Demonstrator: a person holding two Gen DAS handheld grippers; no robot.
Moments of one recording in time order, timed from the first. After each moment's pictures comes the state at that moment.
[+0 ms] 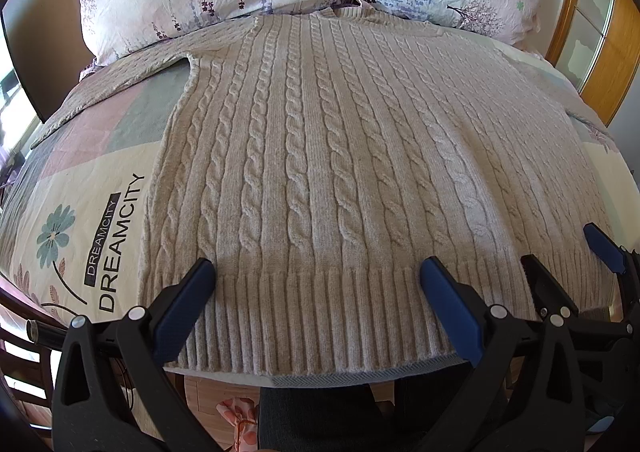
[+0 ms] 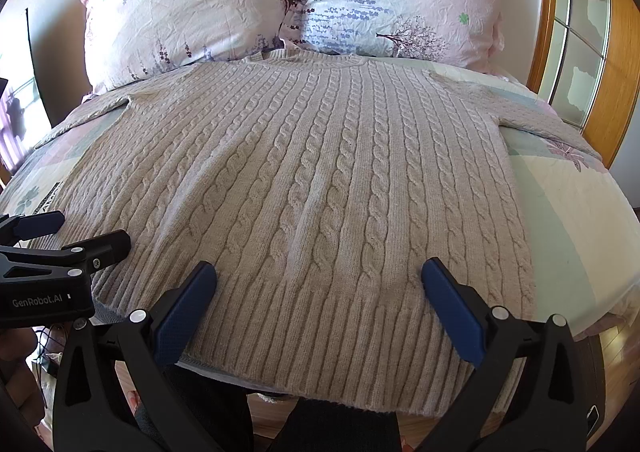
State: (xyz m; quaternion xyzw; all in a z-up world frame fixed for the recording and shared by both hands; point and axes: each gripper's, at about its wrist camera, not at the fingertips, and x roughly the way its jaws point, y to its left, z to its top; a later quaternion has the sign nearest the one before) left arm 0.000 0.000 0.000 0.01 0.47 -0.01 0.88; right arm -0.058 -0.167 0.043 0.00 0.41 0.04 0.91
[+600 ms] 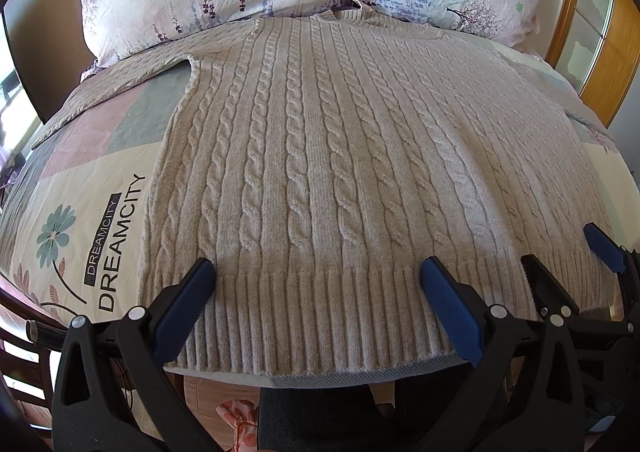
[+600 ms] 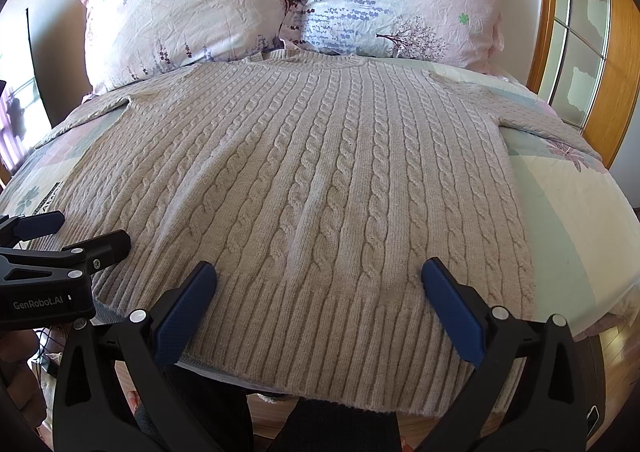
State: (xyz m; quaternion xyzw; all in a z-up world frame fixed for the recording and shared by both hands) left arm 0.001 -0.001 0.003 0.01 0.47 -0.01 0.88; right arm -0.058 -0.167 0.043 0.00 0.41 0.04 0.91
